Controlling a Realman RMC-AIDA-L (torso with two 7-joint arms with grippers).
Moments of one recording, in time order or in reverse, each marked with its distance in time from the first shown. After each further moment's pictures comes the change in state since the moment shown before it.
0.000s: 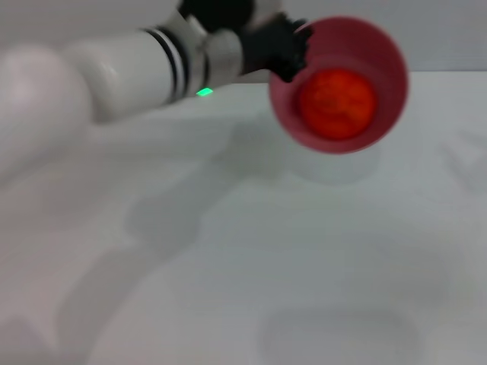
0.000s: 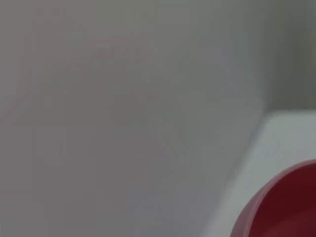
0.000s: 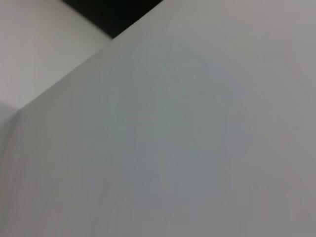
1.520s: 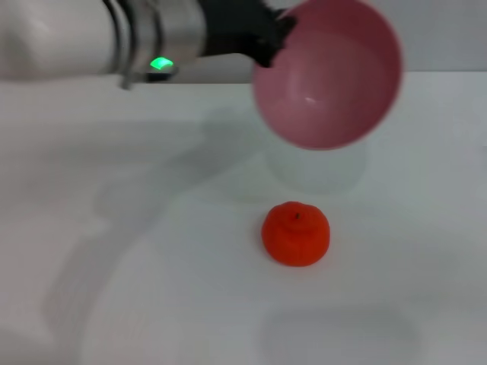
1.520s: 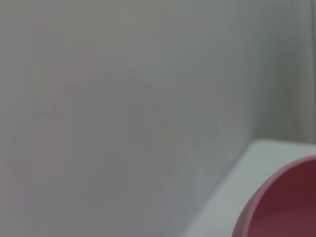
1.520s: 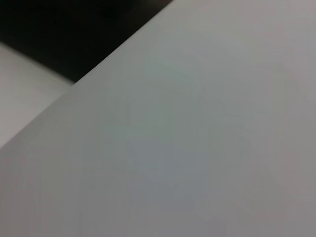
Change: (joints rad) left arm 0.031 0.005 -0.226 0.130 -0.085 0.333 -0.010; right arm -0.001 -0.011 0.101 0.030 0.062 -0.054 0.155
